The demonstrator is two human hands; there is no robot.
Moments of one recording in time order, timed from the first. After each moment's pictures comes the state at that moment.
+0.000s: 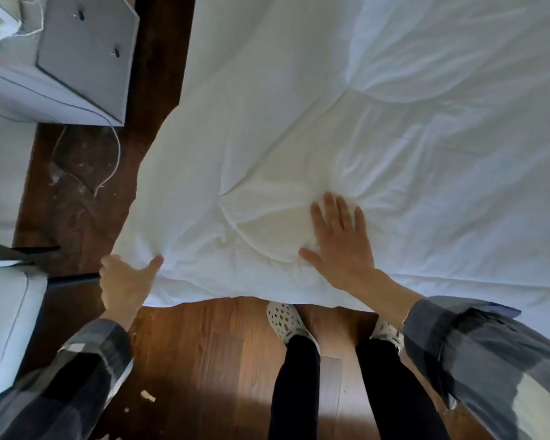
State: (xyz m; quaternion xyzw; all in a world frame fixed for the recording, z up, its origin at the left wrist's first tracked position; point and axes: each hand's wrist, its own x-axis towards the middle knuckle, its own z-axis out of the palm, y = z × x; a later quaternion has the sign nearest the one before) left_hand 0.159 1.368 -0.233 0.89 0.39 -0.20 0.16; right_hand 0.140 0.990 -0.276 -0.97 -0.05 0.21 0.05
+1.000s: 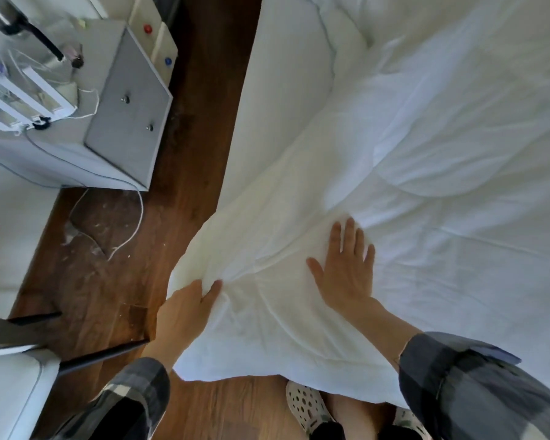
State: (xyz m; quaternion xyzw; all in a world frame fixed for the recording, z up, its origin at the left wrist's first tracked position) left_hand 0.262 1.355 -0.238 0.94 0.12 -0.28 0.13; right_hand 0.268 1.068 -0.257 -0.97 0.13 0.18 0.10
